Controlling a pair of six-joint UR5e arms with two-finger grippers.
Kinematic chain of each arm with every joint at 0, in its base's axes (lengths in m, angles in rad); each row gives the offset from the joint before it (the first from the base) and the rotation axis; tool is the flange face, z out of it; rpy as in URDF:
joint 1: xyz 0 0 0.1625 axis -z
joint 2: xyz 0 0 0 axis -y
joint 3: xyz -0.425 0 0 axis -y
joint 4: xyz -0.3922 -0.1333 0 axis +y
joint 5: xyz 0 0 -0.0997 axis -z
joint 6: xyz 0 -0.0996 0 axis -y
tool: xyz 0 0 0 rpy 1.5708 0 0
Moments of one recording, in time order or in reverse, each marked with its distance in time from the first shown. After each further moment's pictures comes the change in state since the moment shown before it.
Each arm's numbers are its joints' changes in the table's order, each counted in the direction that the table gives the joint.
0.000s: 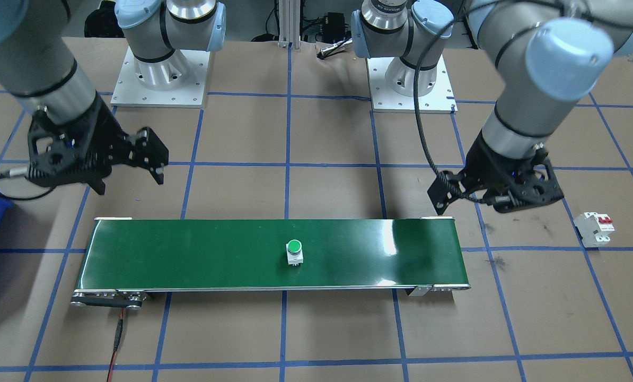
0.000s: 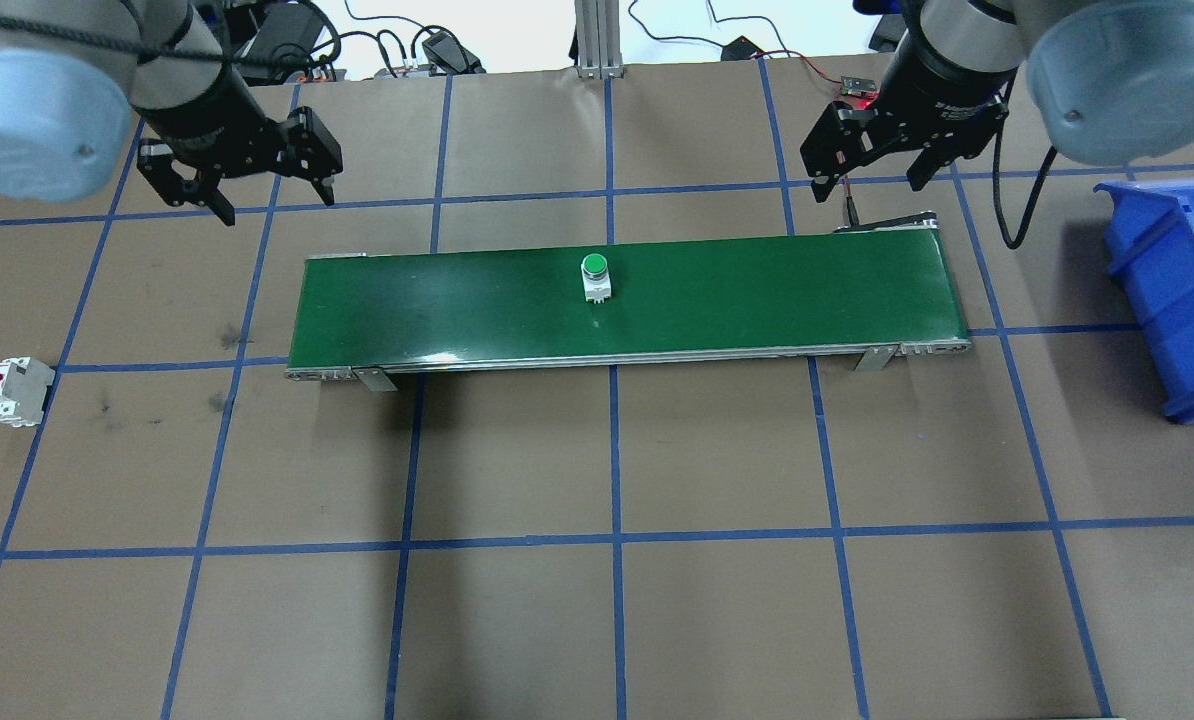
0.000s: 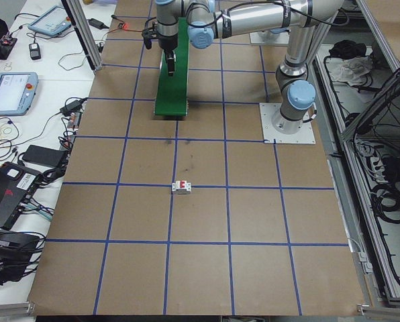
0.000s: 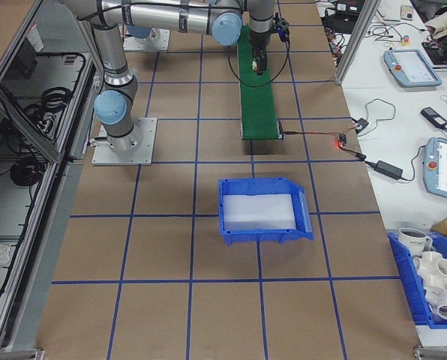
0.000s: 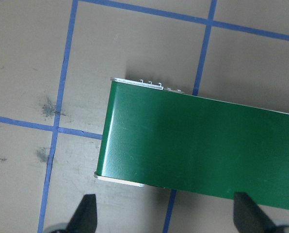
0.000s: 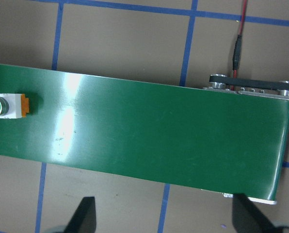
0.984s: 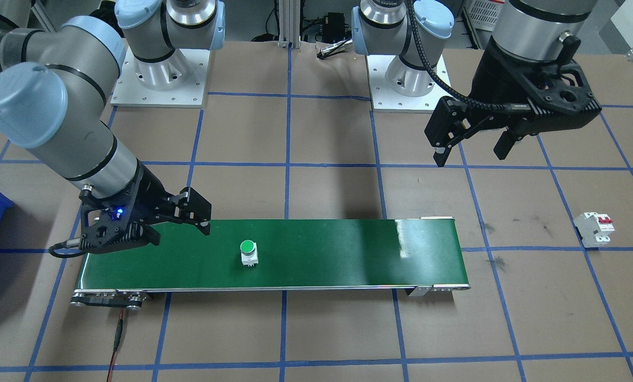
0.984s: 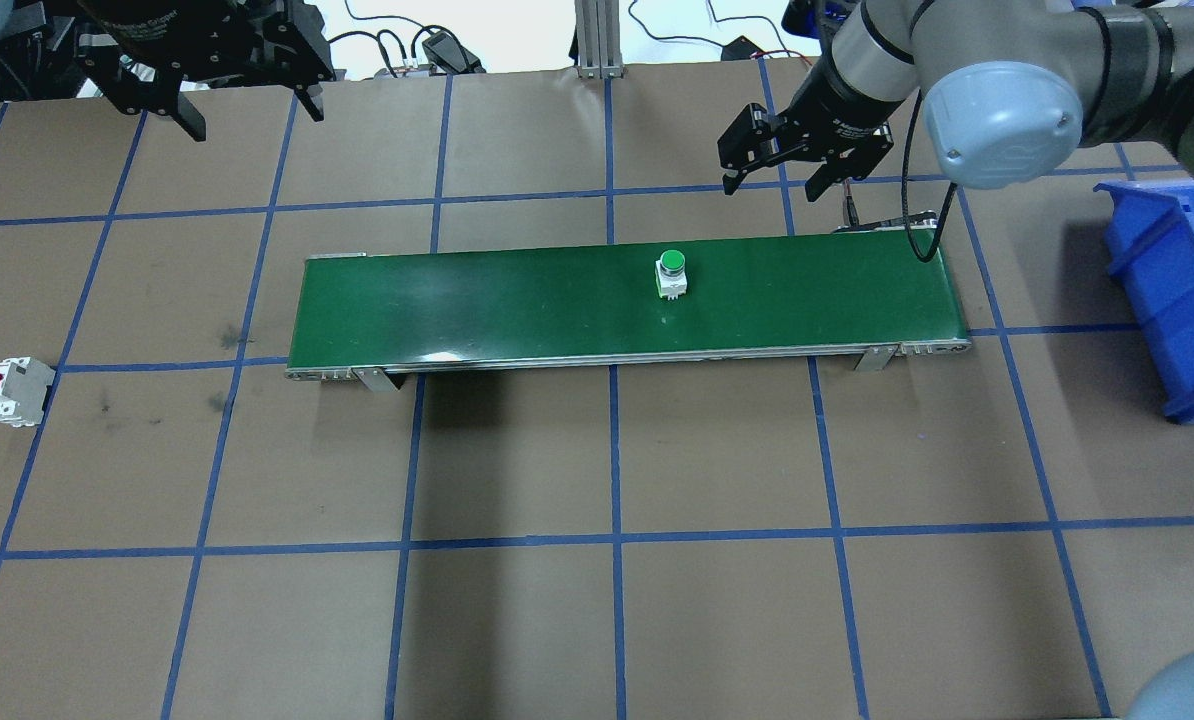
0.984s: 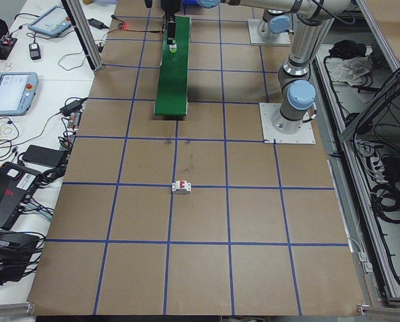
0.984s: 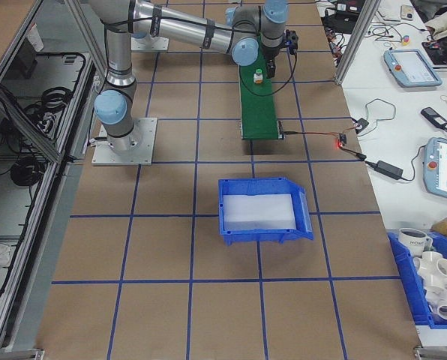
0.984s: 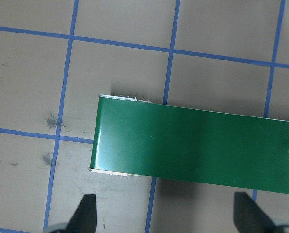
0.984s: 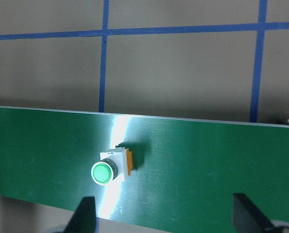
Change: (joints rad) left arm 0.068 0.058 0.199 0.164 -0.001 -0.015; right arm -0.038 0.149 0.011 0.182 0.192 0.139
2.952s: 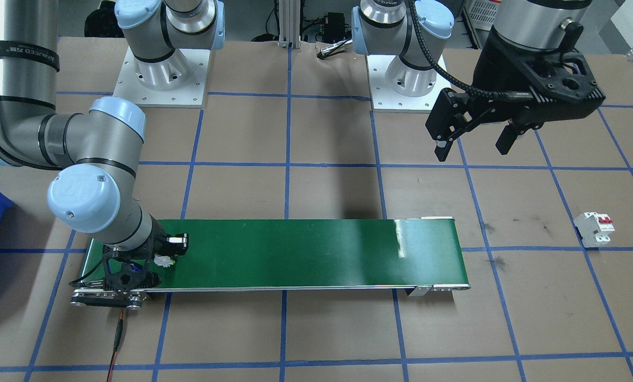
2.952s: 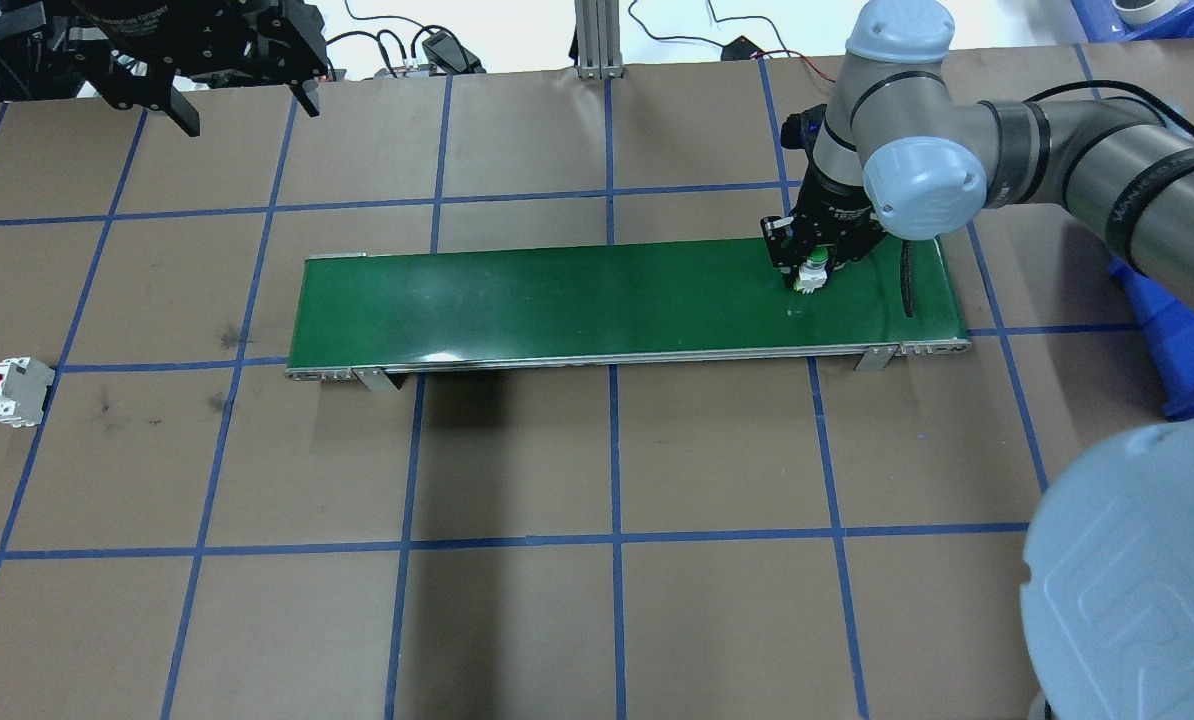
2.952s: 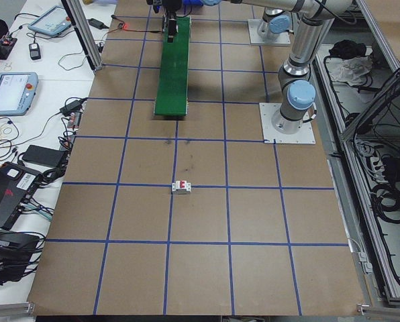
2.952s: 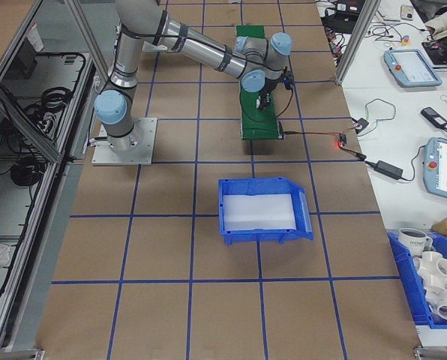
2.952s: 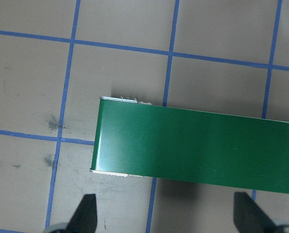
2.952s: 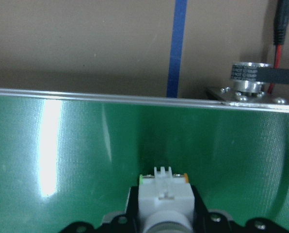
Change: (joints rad) left arm 0.001 0.012 0.001 -0.001 0.002 0.005; right arm 0.000 0.167 0.049 0.031 -0.286 -0.030
